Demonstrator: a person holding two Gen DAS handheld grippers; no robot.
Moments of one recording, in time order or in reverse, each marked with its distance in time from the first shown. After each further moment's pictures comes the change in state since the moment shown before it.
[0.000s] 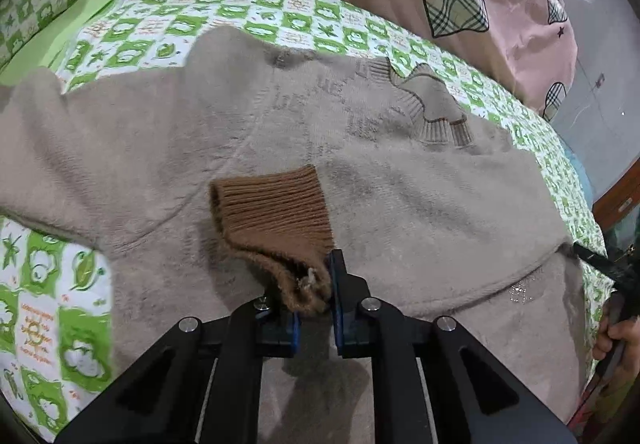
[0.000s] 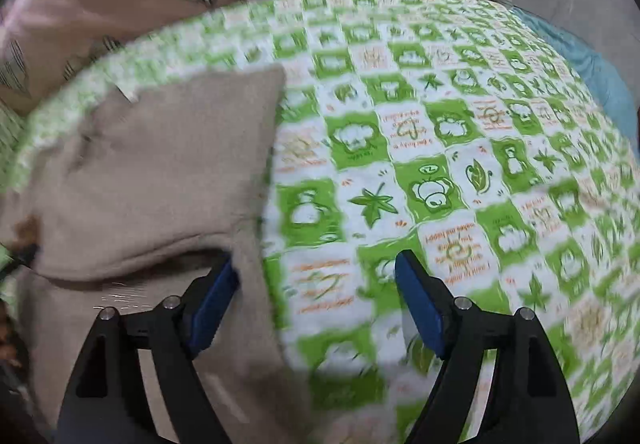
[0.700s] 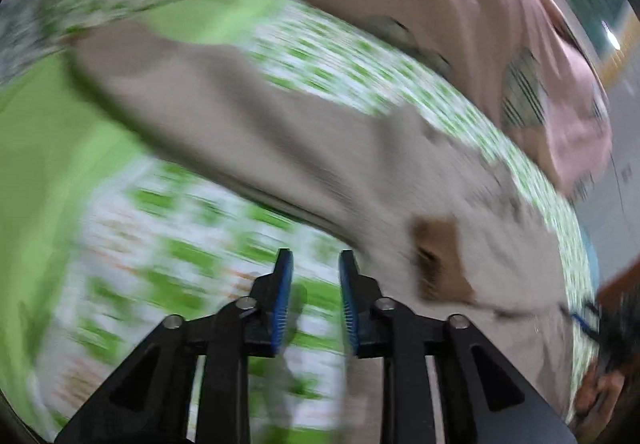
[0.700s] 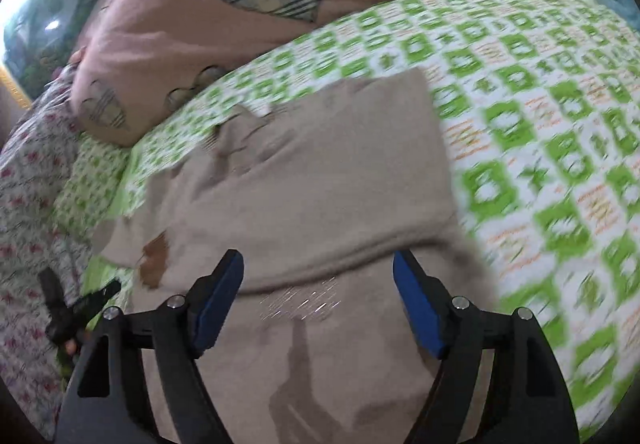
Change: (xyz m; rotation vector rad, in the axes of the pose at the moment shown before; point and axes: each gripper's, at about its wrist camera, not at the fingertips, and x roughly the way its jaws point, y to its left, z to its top) left arm -0.097 0.142 -0.029 -0.295 -0.156 0.103; right arm -0.013 0.066 -0.026 0.080 -0.015 0.414
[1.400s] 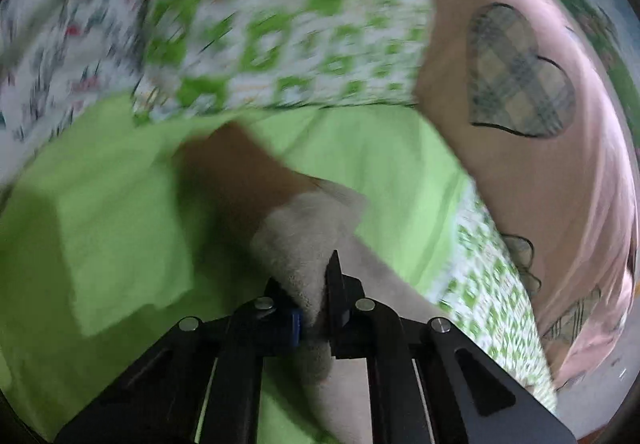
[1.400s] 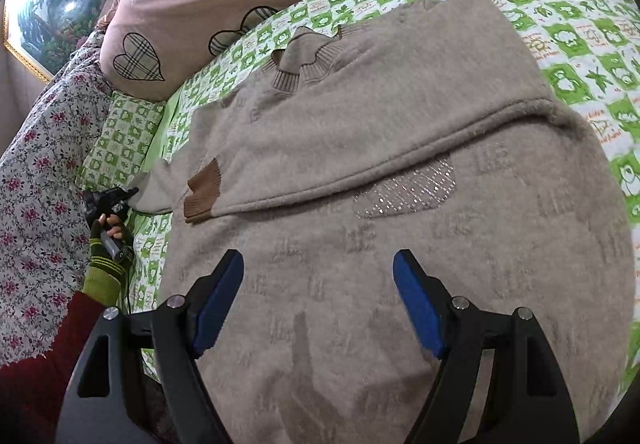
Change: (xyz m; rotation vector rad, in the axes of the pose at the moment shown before) left arm 0.026 0.166 0.151 -0.383 -0.238 0.050; right arm 0.017 0.044 -0.058 0.002 0.117 0.084
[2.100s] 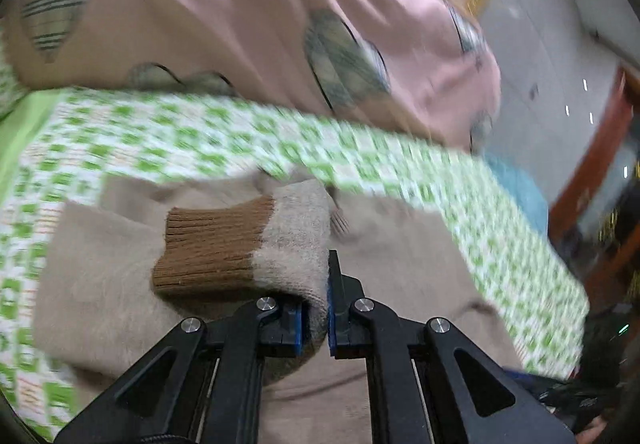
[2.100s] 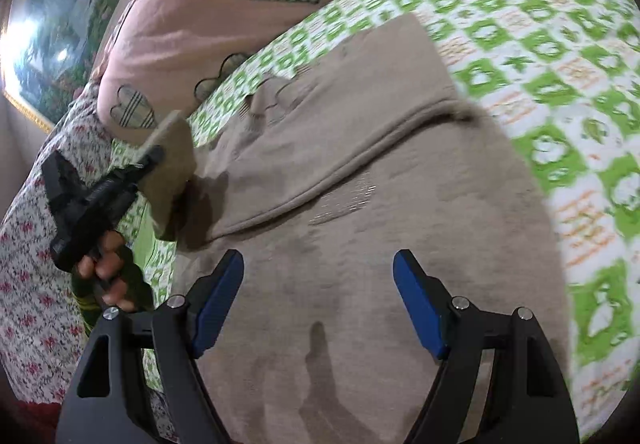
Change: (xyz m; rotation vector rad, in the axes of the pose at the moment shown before) left arm -0.075 -0.327 -0.314 0.776 0.258 -0.411; right arm -0.055 -0.045 -0.016 0.123 -0.123 0.011
